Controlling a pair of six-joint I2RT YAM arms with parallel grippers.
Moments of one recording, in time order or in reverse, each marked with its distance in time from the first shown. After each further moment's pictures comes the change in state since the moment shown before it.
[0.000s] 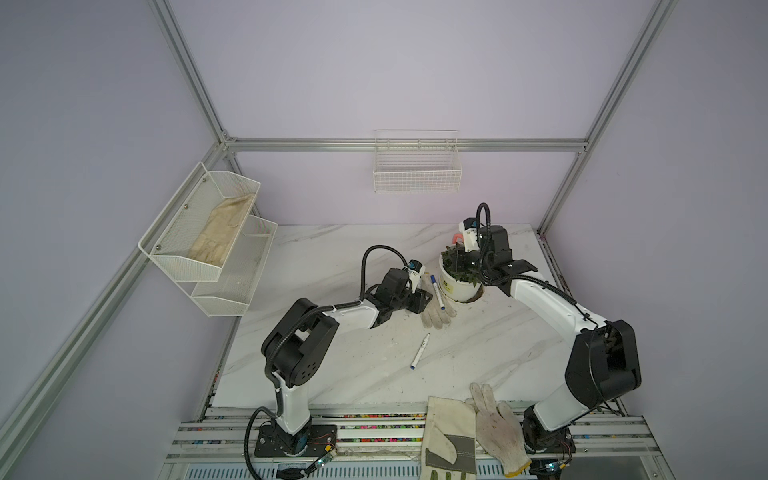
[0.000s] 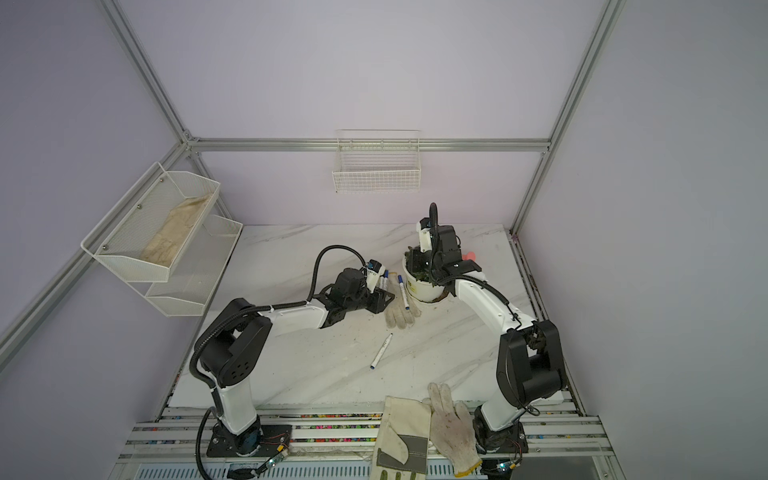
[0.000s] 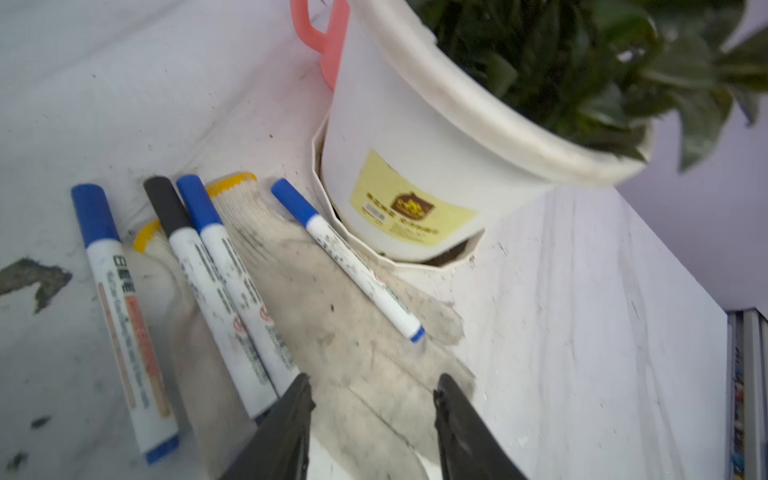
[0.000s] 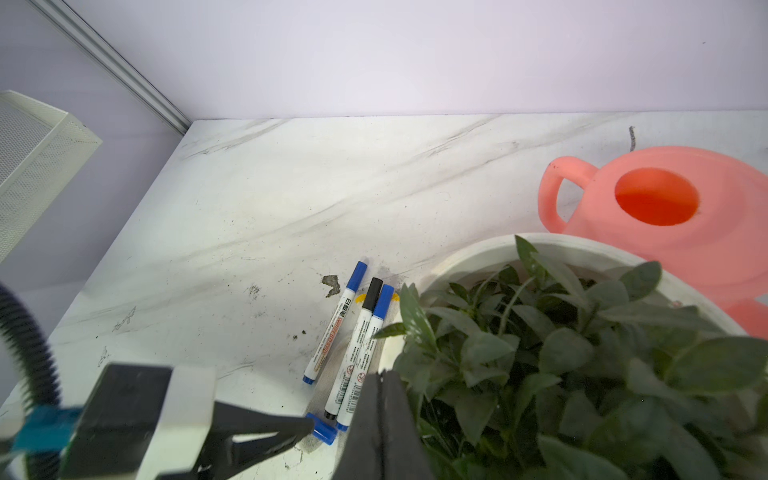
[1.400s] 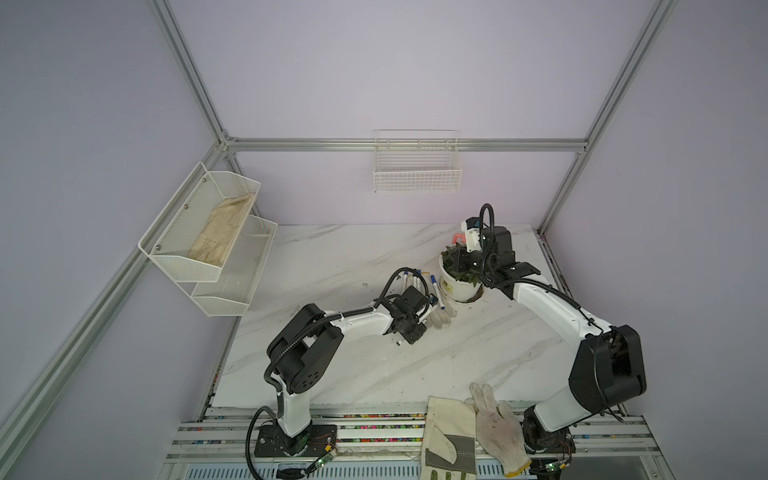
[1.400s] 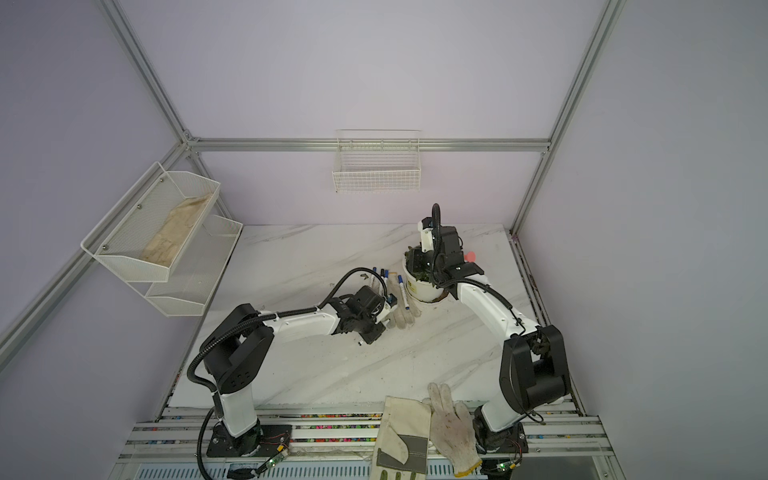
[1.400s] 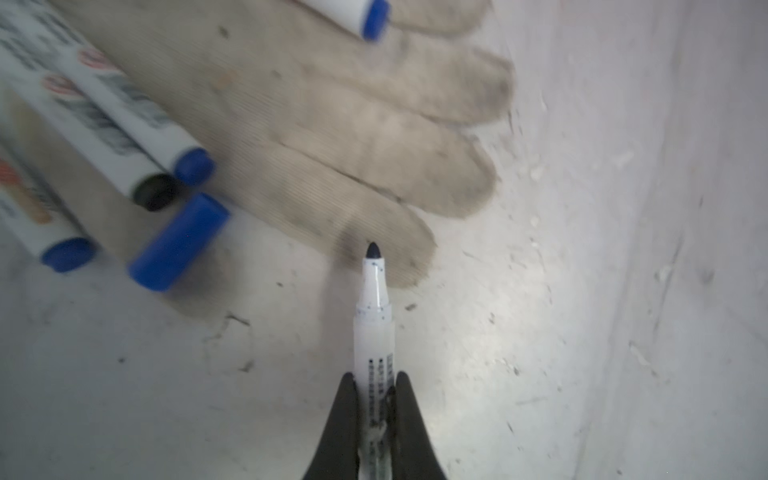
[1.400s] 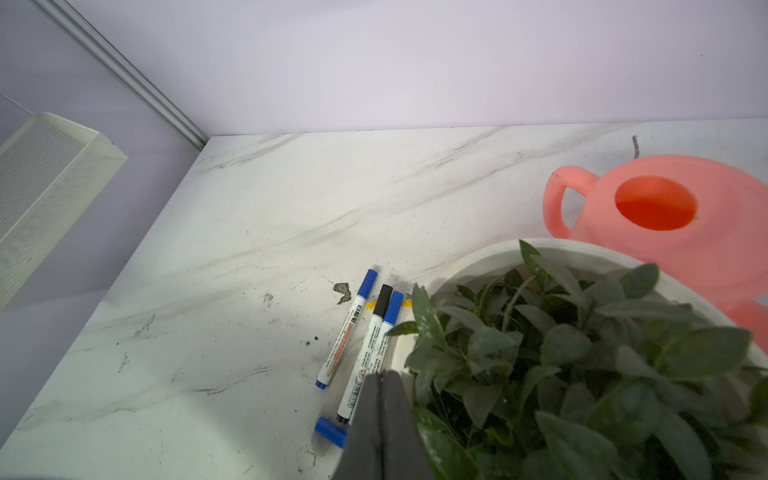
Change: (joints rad) left arm -0.068 0.025 0.109 -0.488 -0.146 0.260; right arm 0.000 -0.036 -0.028 0.037 -0.026 0.026
